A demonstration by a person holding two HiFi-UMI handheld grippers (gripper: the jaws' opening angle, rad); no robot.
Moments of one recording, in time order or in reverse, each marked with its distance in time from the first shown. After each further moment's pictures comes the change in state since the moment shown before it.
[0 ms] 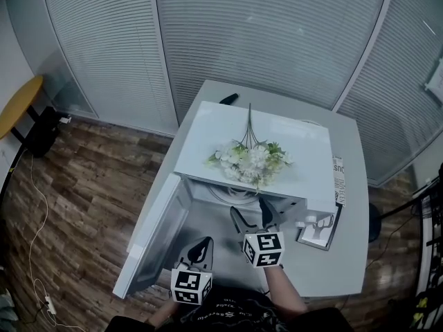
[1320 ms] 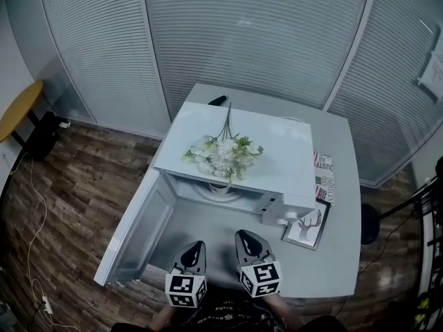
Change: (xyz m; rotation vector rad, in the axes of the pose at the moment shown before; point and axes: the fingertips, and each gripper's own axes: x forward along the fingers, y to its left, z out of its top) left arm -0.003 -0.041 -0.016 -0.035 -0.011 0.077; right arm -0.099 0.002 -0.046 0.026 0.029 0.095
